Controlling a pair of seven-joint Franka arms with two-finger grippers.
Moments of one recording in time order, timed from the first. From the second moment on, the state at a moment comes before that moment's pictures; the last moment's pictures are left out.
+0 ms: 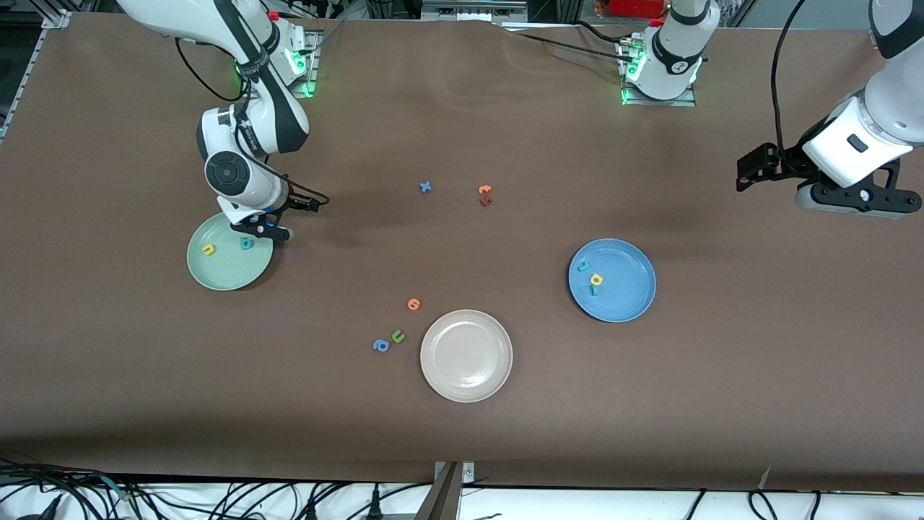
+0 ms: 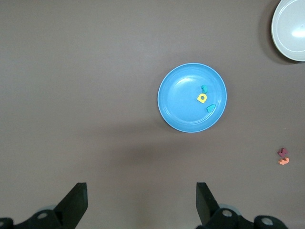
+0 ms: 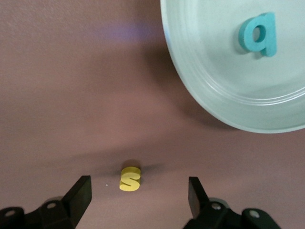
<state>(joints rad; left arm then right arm) 0.01 0.02 -0.10 -1.65 -0.02 1.59 0.00 0.32 0.27 -0.04 -2.37 0.01 2.35 0.47</state>
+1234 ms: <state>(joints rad) 0.01 0.02 -0.10 -1.65 -0.02 1.59 0.00 0.32 0.29 -0.01 -2.44 0.01 2.48 0.48</state>
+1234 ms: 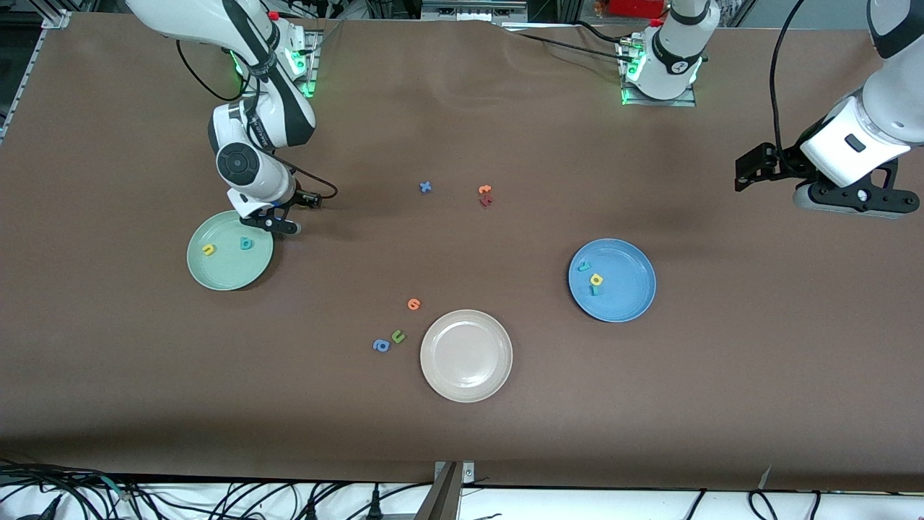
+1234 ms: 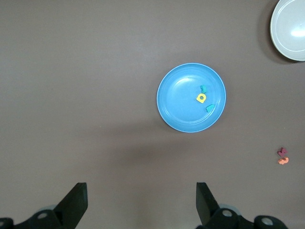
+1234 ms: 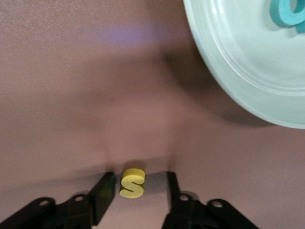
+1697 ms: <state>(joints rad) 0.01 0.02 -0.10 -1.65 -0.02 1.59 0.00 0.32 0.28 -0.01 -2.44 0.01 2.47 0.48</state>
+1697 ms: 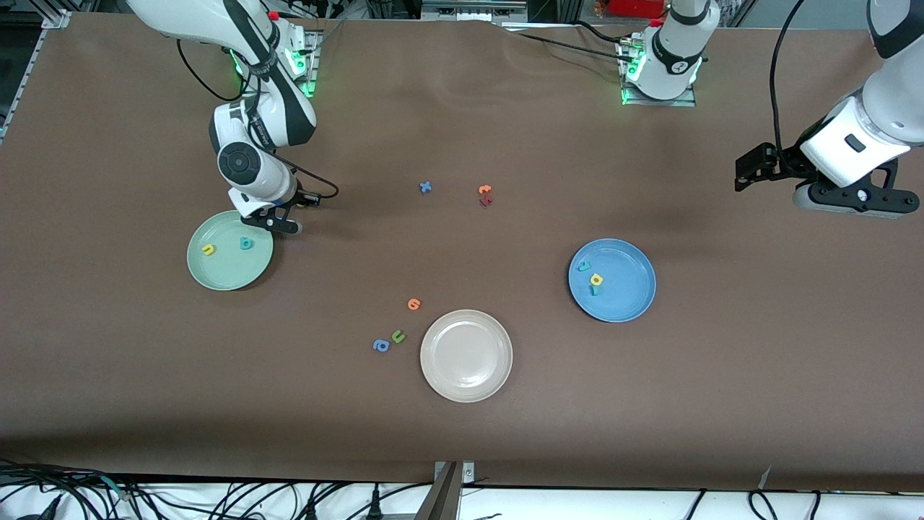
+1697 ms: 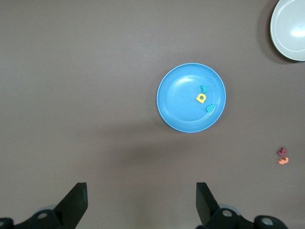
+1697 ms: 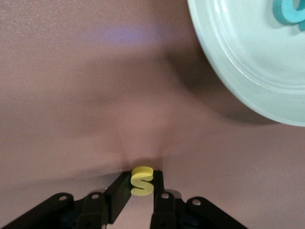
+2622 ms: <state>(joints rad) 0.01 0.26 -0.09 -1.40 -0.02 1.60 0.00 0.32 0.16 -0.09 -2.25 0.01 2.14 0.39</state>
